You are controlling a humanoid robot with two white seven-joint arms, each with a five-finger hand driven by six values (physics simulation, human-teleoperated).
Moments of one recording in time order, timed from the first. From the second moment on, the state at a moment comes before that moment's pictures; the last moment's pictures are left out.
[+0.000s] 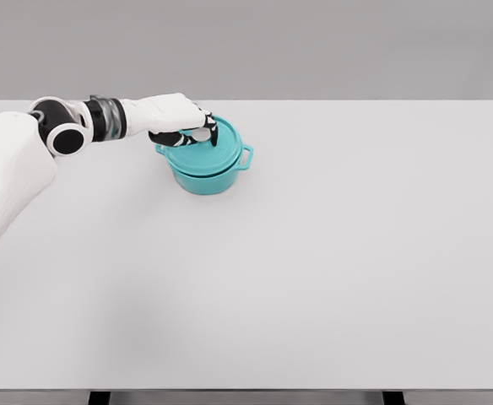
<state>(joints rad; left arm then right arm) -0.98 0.39 -0.81 -0.92 -0.58 -0.61 -0.43 0.00 0.00 0.12 0.11 0.07 -0.28 0.38</state>
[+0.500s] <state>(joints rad) -0.98 0.39 -0.81 -0.92 -0.57 -0.61 -0.43 0.00 0.00 0.12 0.11 0.07 -0.28 0.38</state>
